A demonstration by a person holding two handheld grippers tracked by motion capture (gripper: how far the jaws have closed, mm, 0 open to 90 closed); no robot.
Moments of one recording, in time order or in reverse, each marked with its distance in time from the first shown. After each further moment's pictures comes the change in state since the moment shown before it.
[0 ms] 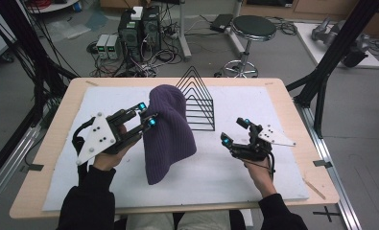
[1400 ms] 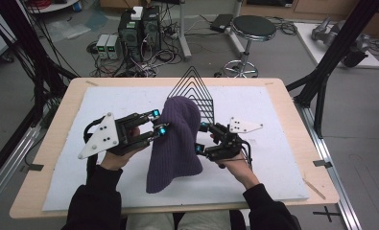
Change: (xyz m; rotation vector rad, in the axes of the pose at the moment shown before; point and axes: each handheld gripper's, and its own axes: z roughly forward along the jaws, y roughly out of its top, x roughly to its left) left arm -0.005 -0.010 0.017 -0.108 -0.204 -0.085; right arm 0.041 0.011 0.063 0.069 0.532 0.128
